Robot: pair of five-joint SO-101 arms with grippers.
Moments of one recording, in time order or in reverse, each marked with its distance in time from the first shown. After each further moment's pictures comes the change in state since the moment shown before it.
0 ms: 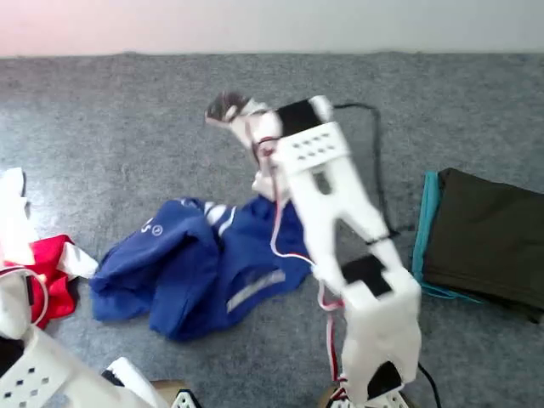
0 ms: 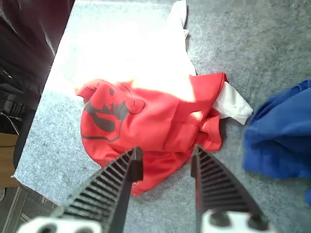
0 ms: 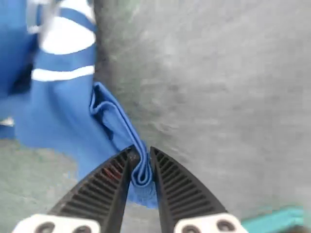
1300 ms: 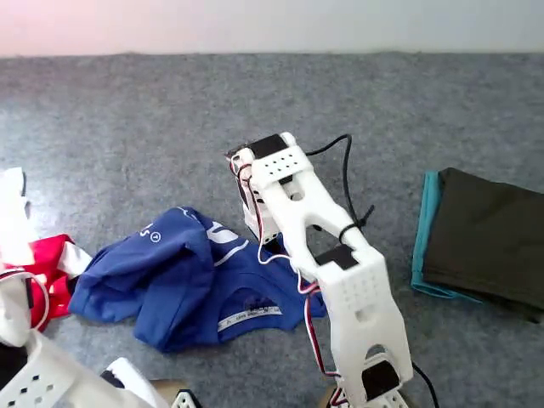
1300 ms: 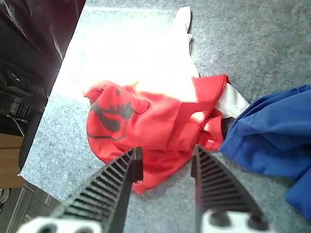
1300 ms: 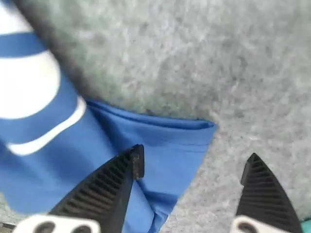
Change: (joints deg) left arm -0.3 0.0 -2.5 2.7 -0.6; right arm -4.4 23.7 5.4 -0.4 -29.4
